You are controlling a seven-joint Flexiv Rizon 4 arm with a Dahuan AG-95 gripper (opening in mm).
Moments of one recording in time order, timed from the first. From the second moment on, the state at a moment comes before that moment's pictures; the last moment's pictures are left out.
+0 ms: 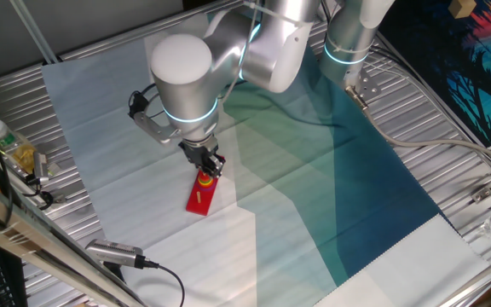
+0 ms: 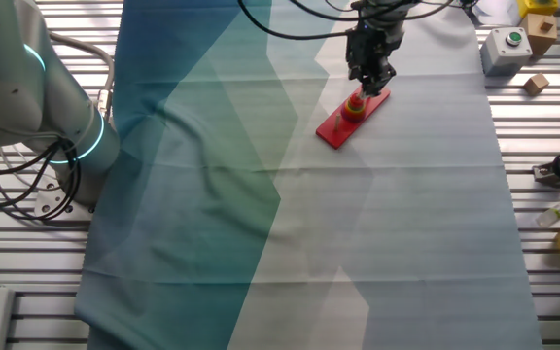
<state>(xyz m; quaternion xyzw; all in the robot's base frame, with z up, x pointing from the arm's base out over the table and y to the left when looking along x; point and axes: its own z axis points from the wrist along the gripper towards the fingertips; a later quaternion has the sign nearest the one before) 0.509 0.135 0.088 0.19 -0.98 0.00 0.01</state>
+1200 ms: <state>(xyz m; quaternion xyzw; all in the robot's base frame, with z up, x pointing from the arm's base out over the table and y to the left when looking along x) 0.507 0.137 0.075 0.19 -0.98 0.00 -0.01</state>
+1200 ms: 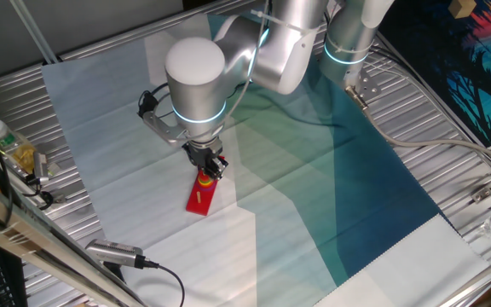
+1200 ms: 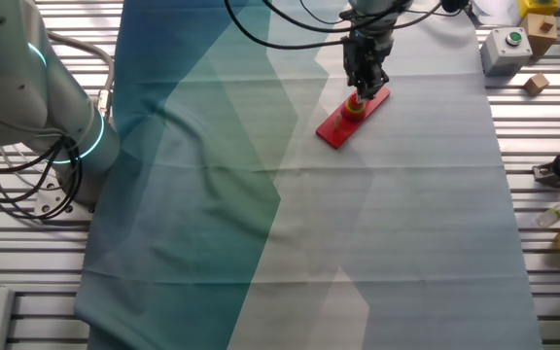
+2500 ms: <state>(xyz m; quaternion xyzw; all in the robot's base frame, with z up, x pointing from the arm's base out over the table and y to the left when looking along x) 0.507 0.135 0.068 0.19 -0.98 0.01 -0.02</state>
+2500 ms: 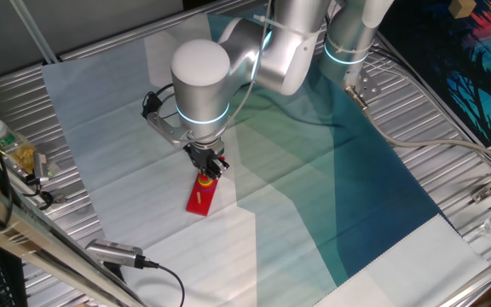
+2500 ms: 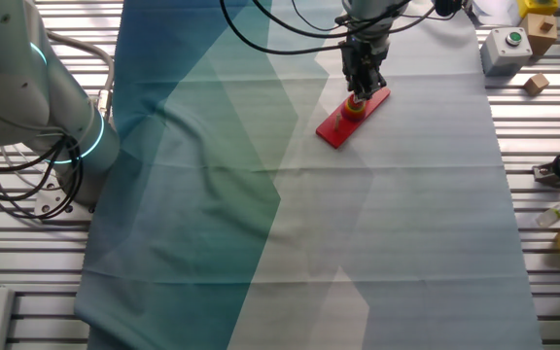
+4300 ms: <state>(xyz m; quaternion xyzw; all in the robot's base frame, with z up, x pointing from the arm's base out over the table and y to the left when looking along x) 0.507 0.132 0.066 0.19 -0.98 0.01 -0.04</state>
